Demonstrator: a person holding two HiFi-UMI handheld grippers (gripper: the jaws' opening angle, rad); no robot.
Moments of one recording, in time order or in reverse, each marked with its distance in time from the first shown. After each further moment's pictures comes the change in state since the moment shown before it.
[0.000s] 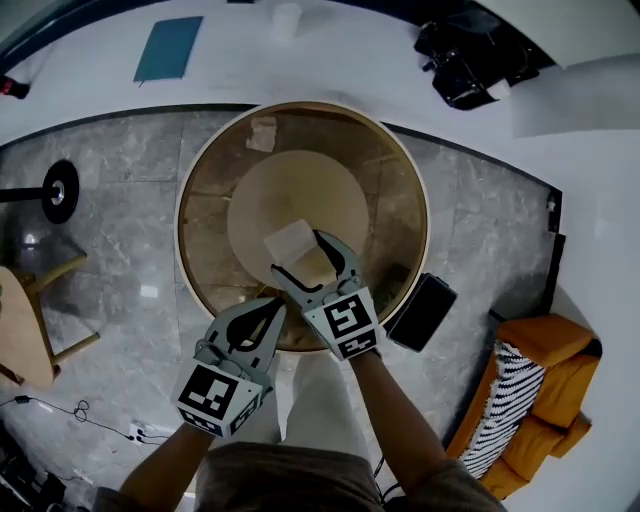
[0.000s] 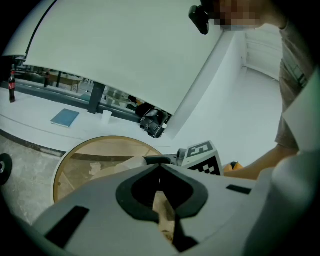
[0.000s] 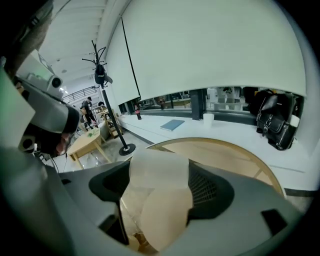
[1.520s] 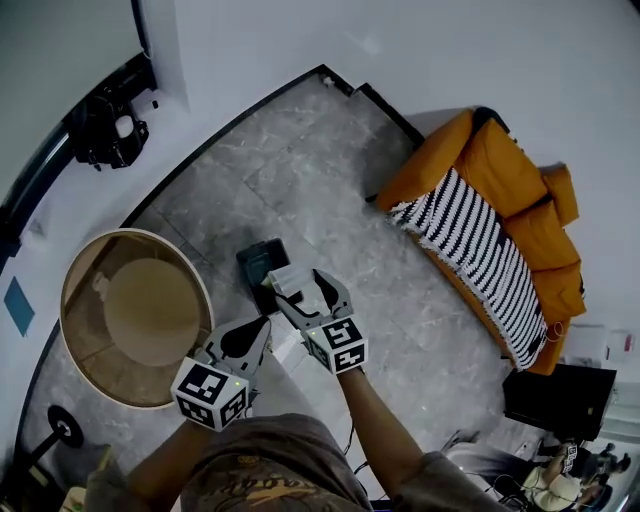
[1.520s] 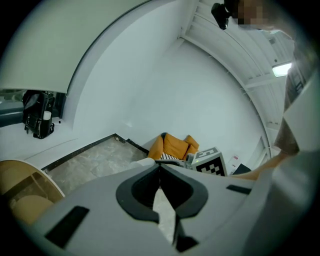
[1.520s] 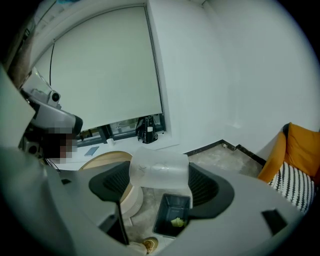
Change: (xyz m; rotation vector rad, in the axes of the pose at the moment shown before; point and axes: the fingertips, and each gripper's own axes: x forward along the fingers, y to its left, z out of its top) left arm 0.083 -0.473 -0.028 0.394 0.320 -0.718; right arm -0.538 -0.107 -0.155 0.539 -0.223 -0.847
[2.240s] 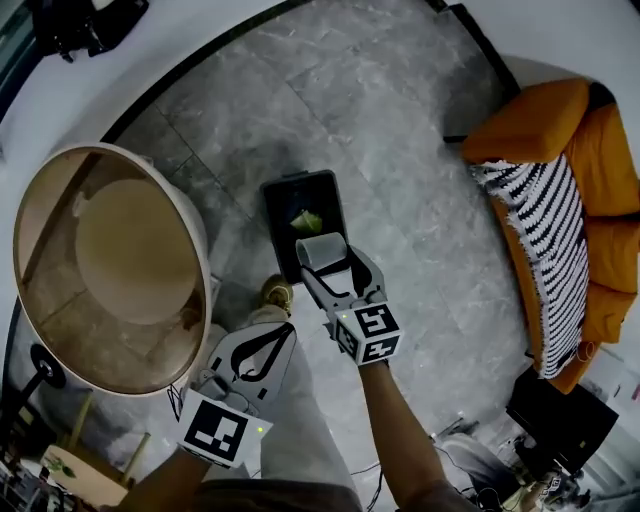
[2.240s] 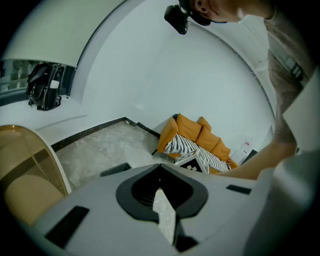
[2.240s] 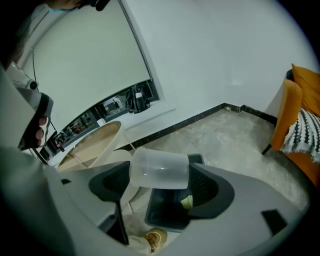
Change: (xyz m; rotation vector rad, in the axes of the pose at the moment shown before) left arm 0.087 0.099 -0.161 0.020 0.094 0.080; right arm 0.150 -0.050 -0.232 0.175 0.156 0.050
